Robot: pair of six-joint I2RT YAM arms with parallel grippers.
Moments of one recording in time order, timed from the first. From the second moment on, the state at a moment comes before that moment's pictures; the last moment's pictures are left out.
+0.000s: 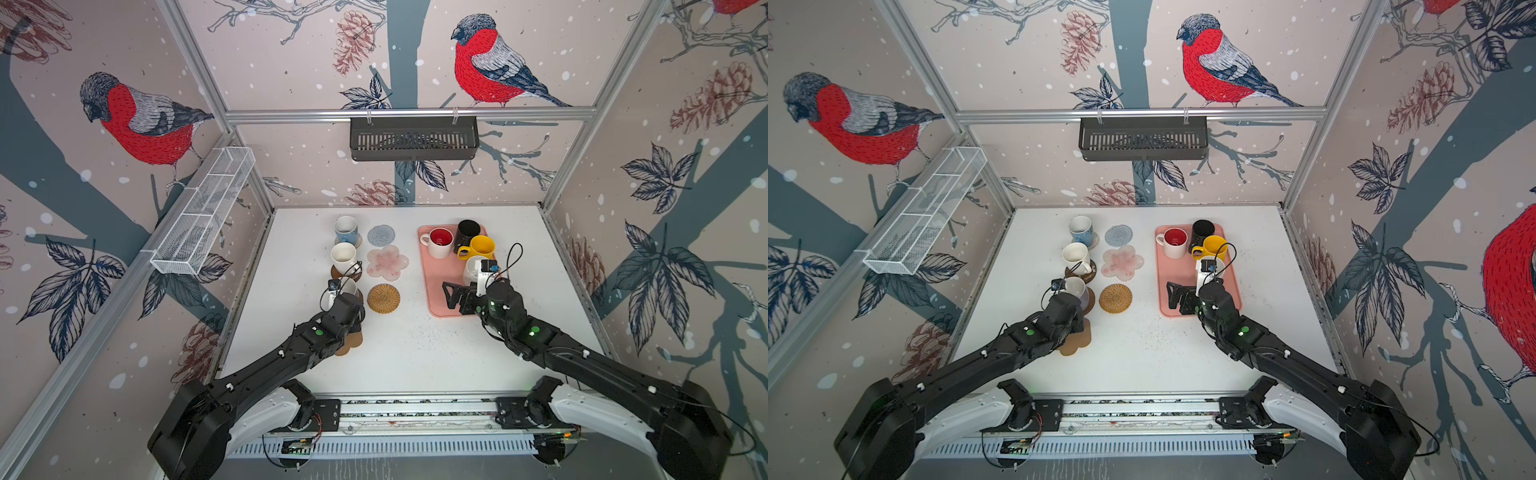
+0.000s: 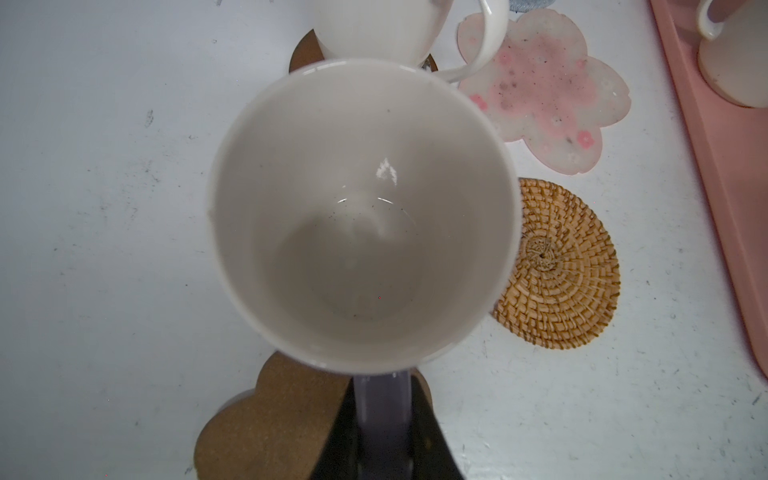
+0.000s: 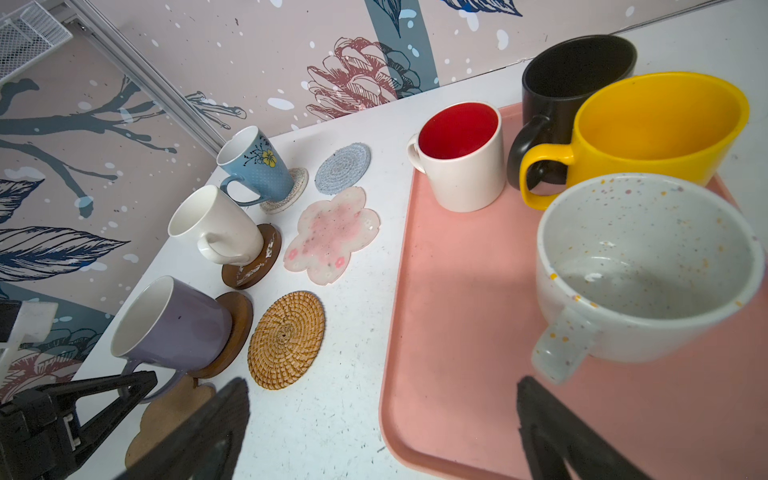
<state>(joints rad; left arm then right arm) -0.64 1.03 0.47 -0.34 -0.39 -0.65 0.72 0.97 0.50 0.06 0.18 0.55</state>
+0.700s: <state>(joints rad) -0.64 1.08 0.48 -0.31 -0.41 -0.64 0.71 0.95 0.48 0.06 0.18 0.55</state>
